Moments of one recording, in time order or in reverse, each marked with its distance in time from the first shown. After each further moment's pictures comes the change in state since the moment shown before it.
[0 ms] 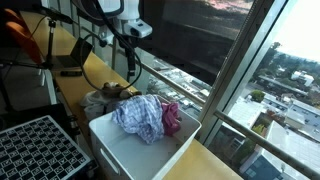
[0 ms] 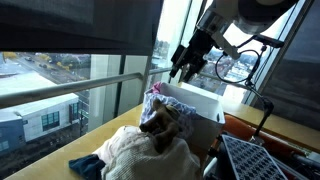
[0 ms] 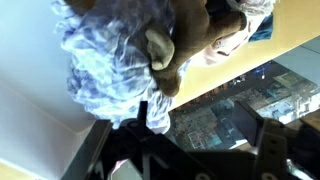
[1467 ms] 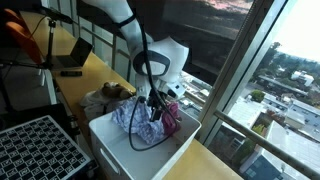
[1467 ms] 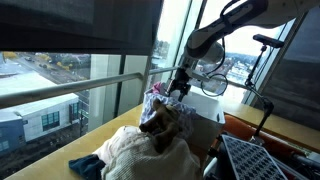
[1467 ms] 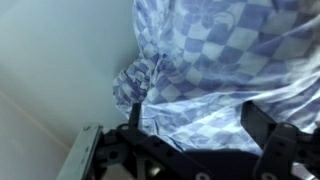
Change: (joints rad) arm -0.147 0.525 -0.110 0.365 0.173 -0.131 -0.308
